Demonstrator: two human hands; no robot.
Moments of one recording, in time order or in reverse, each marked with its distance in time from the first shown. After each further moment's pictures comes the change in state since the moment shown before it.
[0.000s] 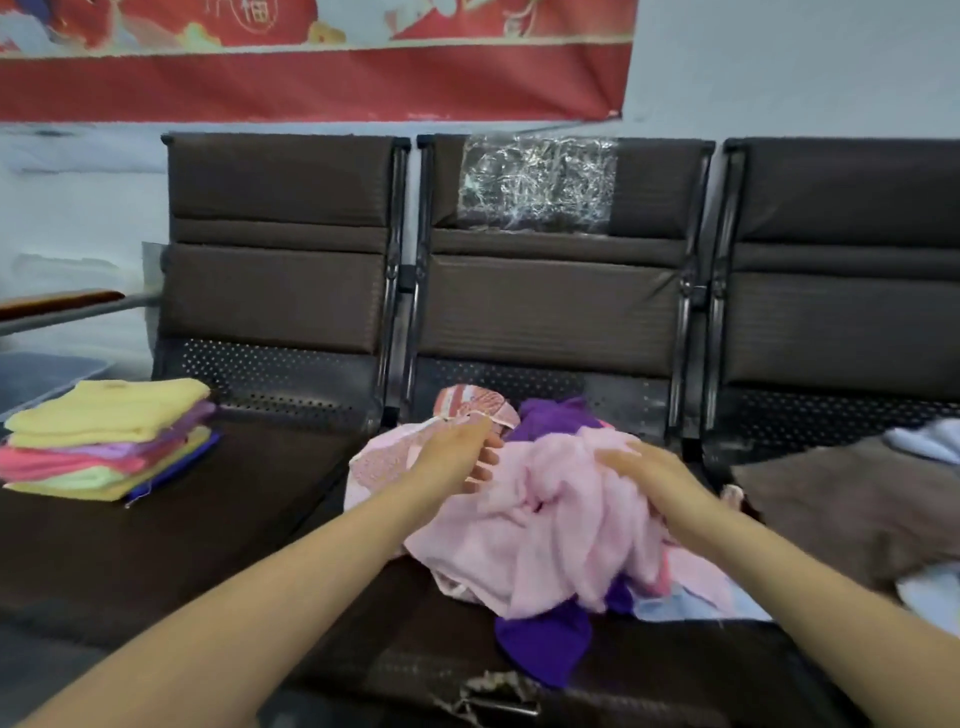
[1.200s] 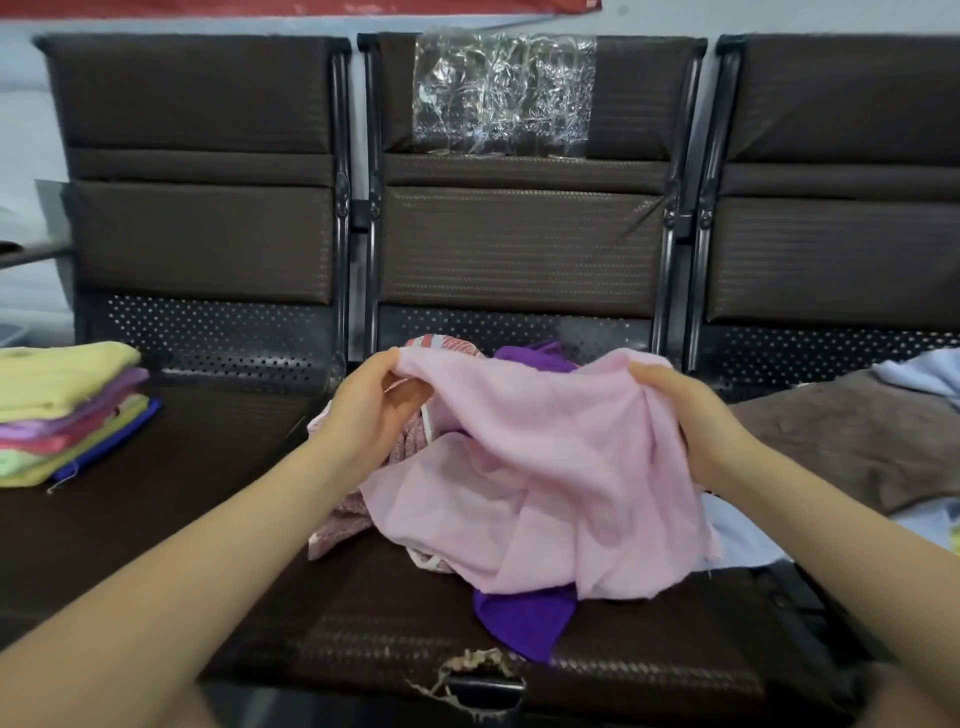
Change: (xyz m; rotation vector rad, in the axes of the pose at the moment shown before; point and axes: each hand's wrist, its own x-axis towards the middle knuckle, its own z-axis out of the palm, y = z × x) left_hand 0.028 -0.011 -0.030 -0.745 0.026 0.172; right_hand 0.012 -0.006 -0.024 0.299 0.122 0.116
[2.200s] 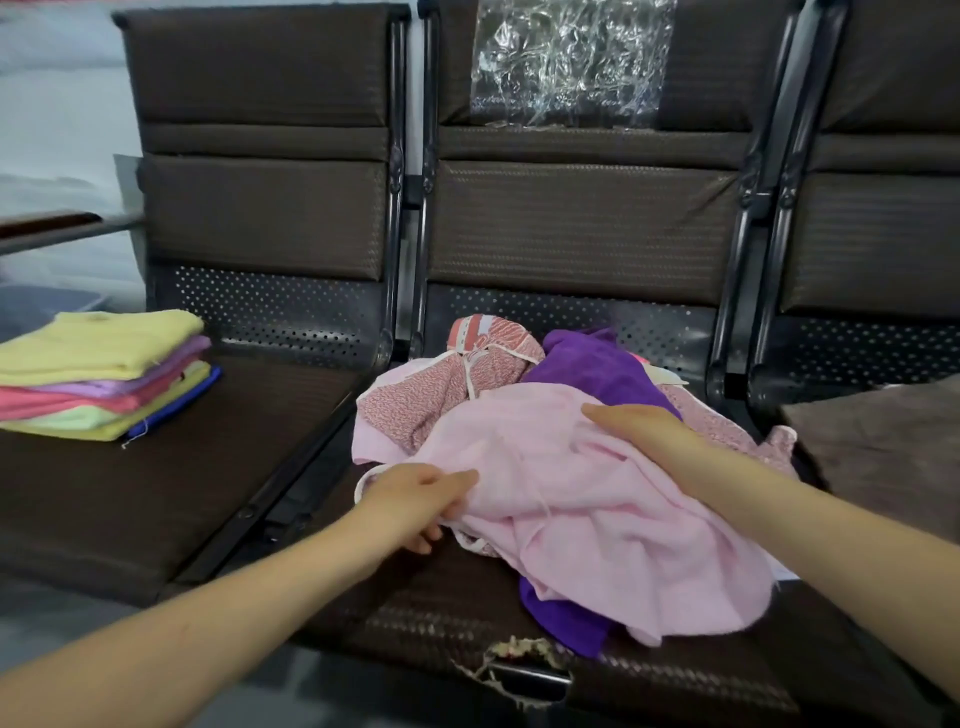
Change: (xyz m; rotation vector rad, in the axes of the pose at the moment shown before) left_hand -0.065 -0.037 -0.049 0.979 0.038 -0.320; right_hand 0.024 0.046 0.052 -0.459 -0.056 0.083
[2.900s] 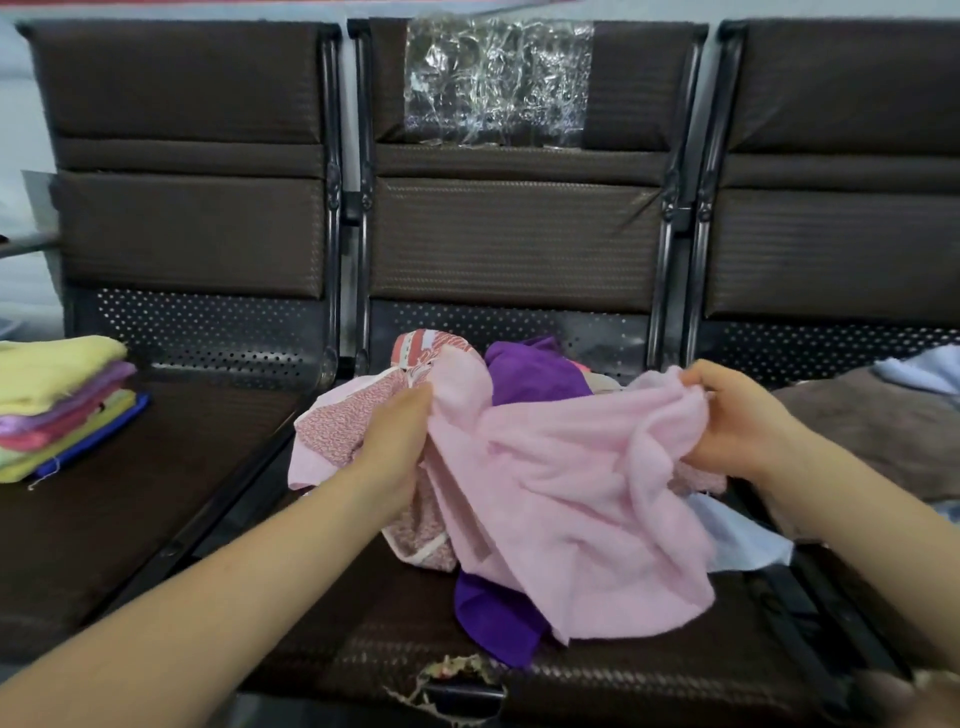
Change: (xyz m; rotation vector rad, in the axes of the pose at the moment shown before) left_hand 0.045 0.067 0.037 -0.550 0.137 0.139; right_hand -0.018 -0.004 -0.113 0.804 -0.293 0.103
